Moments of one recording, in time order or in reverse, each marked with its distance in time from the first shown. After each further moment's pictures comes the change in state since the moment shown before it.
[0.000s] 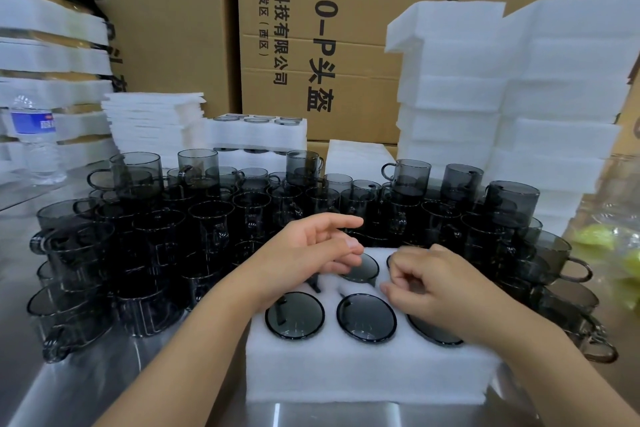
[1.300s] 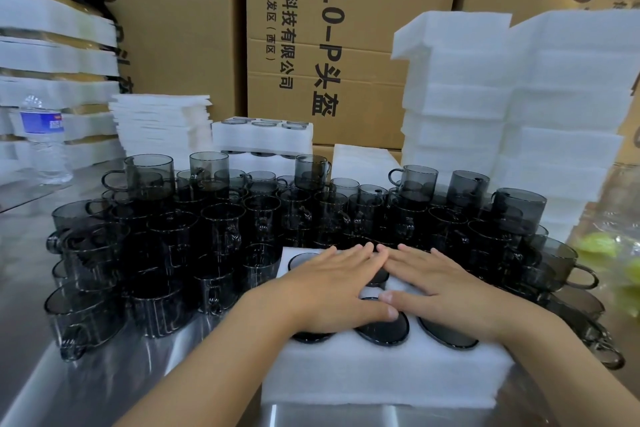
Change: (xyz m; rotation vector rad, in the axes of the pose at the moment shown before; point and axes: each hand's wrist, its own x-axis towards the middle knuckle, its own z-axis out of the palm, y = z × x) left_hand 0.007 -0.005 0.019 1.141 -0.362 -0.071; right_hand 0.009 0.000 -0.004 -0.004 -0.455 0.148
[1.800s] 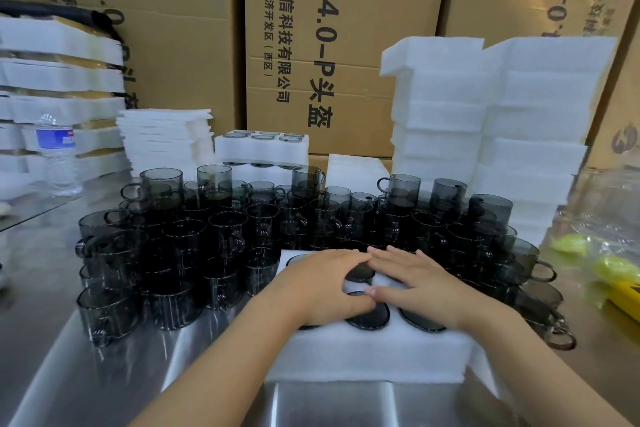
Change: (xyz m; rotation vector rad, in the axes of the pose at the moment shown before) left_hand -0.014 0.010 0.001 -0.083 0.295 -0.055; right_hand -0.006 -0.006 0.002 0.112 0.113 0.049
